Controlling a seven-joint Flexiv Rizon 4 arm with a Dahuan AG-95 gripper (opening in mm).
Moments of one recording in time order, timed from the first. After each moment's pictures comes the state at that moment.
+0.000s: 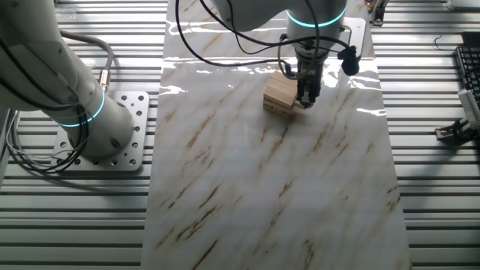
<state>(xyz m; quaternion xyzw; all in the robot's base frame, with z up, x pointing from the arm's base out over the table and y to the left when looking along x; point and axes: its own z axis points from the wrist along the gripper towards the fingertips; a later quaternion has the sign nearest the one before) 0.528 0.059 0.061 0.13 0.99 -0.01 0.08</state>
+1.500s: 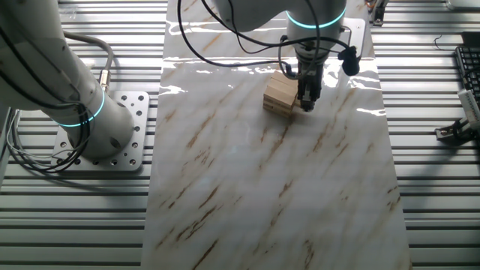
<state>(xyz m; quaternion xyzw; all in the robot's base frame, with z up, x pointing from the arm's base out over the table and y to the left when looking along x) 0.530 0.059 0.056 0.12 0.99 -0.01 0.08</state>
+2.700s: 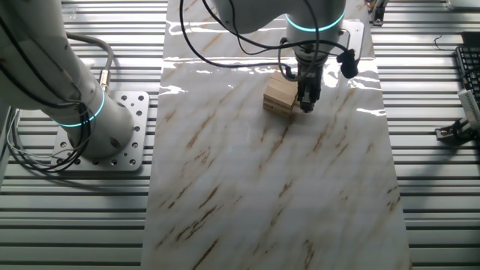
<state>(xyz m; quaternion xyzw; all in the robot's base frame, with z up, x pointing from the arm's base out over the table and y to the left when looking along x) 0.529 0.061 0.046 0.12 0.99 -0.01 0.08</state>
